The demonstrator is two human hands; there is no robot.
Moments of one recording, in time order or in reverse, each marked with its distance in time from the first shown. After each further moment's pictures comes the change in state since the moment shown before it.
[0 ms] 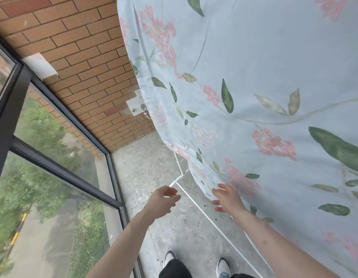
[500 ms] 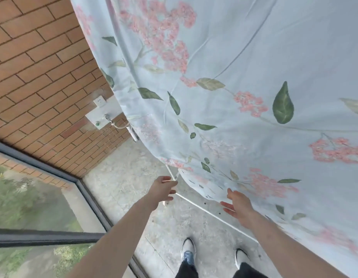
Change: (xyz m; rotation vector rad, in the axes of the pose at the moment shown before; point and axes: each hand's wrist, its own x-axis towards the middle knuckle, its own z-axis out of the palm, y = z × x) left_hand 0.194 0.040 -0.089 -0.091 -0.194 -0.125; right_hand 0.076 -0.016 0.076 0.541 0.327 0.309
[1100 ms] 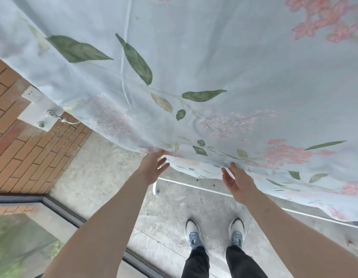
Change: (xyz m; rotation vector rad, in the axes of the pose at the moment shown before) left_hand 0.175 0.009 0.009 -0.293 -0.185 -0.177; right_hand 0.090 0.034 0.033 0.712 0.206 0.043
